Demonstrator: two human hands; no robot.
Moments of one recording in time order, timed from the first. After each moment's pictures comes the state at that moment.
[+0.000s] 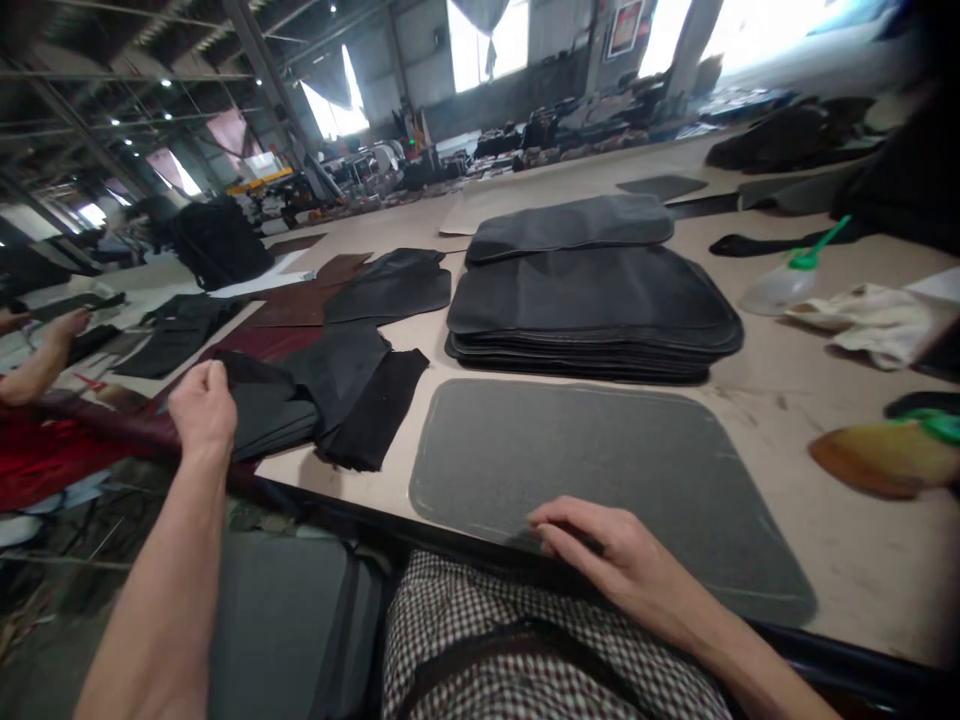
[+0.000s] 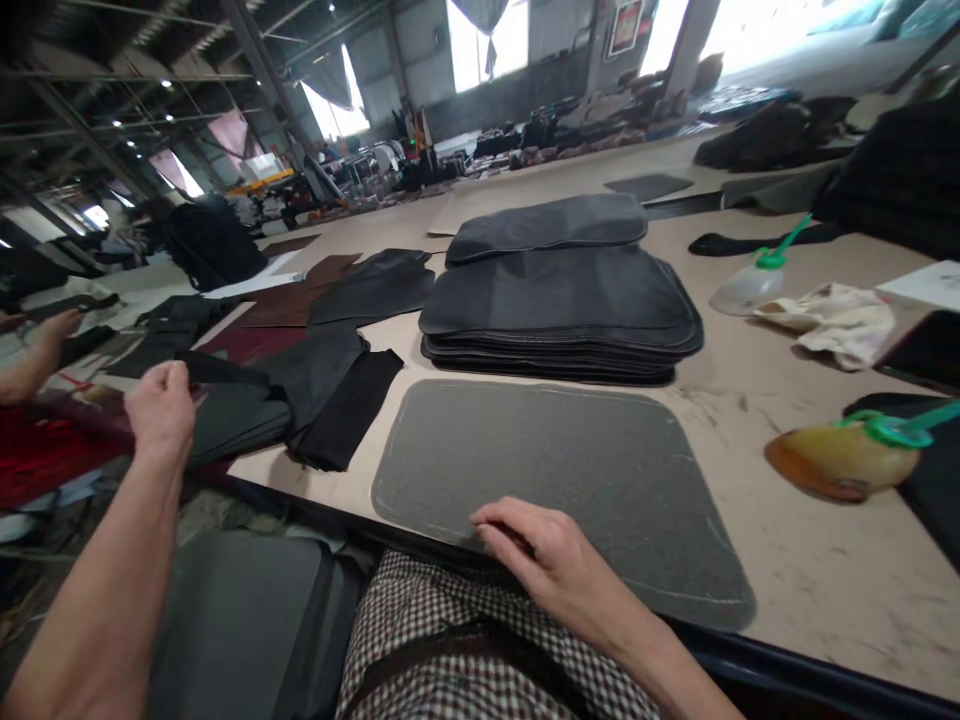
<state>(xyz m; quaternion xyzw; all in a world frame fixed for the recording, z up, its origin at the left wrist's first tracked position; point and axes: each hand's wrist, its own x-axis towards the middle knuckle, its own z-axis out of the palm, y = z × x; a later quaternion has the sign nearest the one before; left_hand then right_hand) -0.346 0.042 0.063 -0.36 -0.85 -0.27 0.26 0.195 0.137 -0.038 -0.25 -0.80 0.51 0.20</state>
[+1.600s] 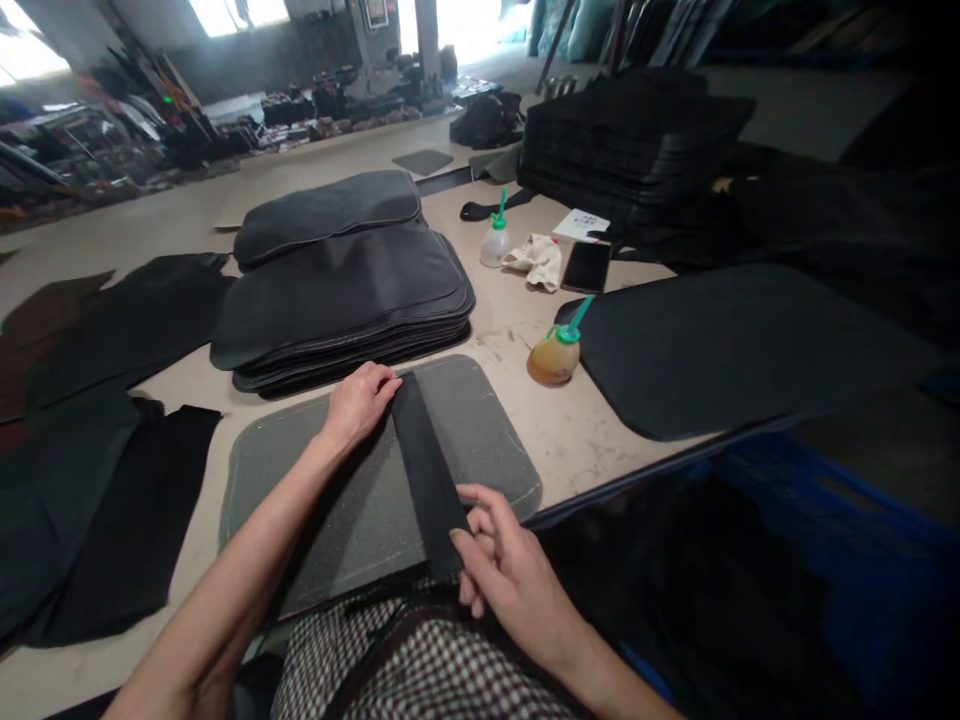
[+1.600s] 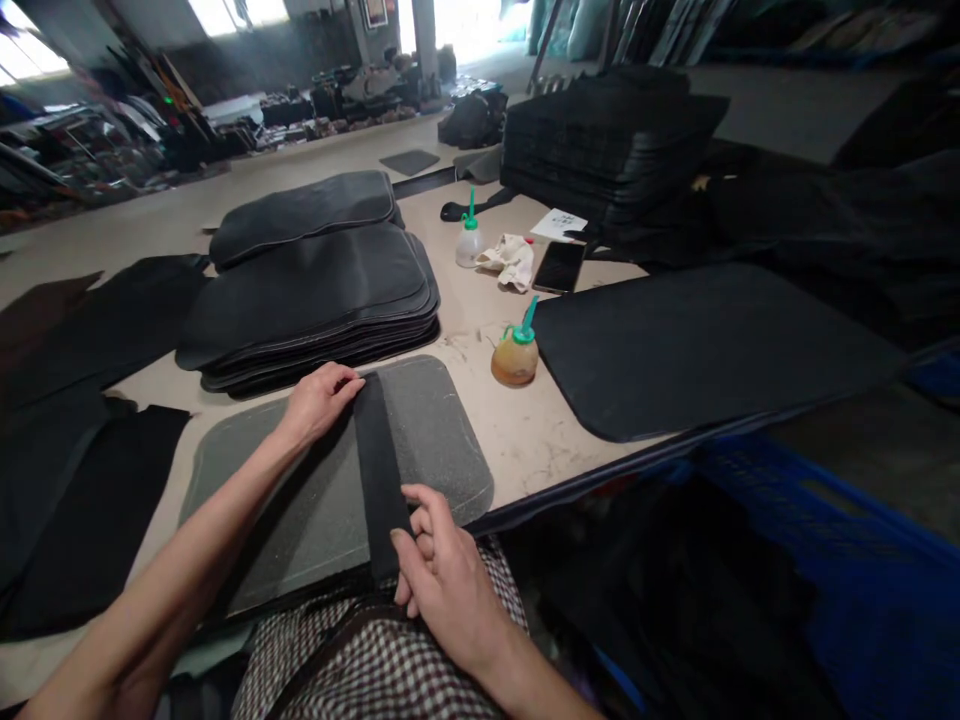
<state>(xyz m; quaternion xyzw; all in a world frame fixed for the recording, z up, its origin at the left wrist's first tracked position) 0.045 0.301 -0.061 -0.79 -0.58 -0.17 -0.11 0.266 0.086 -0.066 -0.50 -0.49 0.61 0.36</state>
